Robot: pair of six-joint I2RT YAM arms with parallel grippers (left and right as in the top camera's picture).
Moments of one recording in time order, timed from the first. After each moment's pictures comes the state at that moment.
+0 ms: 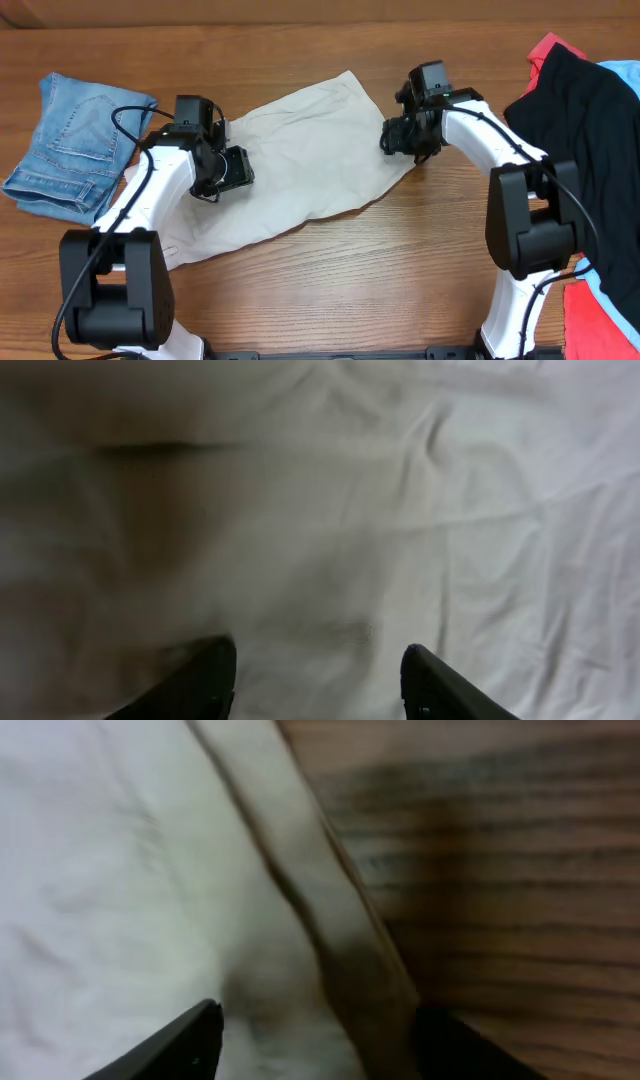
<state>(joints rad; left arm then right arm) -0.05 1.76 1.15 -0.73 0.23 -0.30 0.20 2.10 1.49 -0.71 -0.19 0.18</state>
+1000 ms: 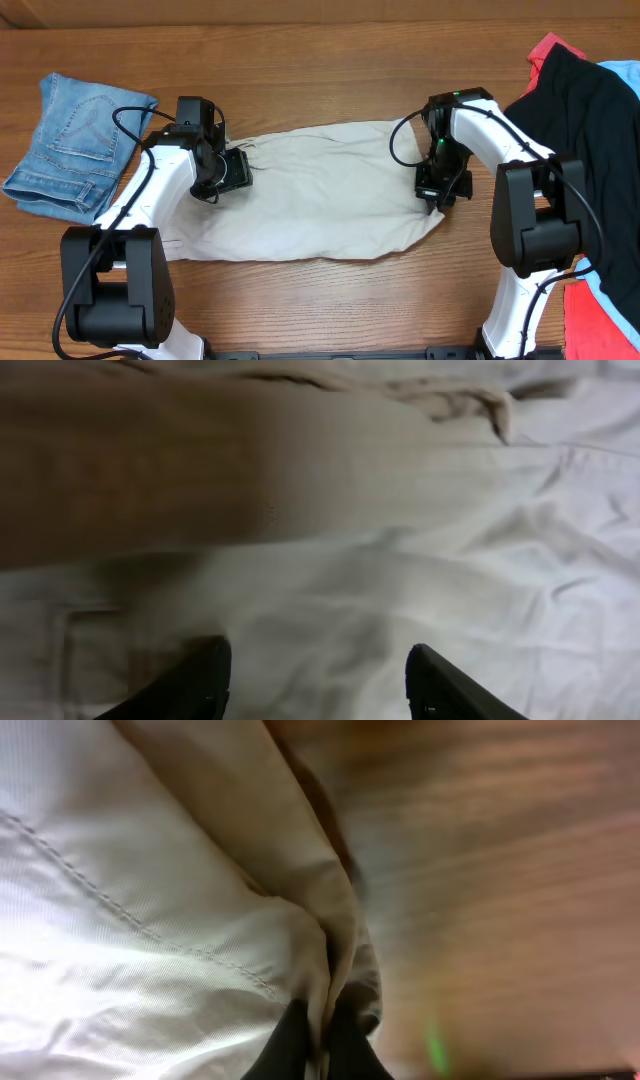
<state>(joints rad) -0.05 1.77 1.15 -0.73 0.20 -0.30 0.17 2.11 1.49 -1.37 -0.08 0.37</state>
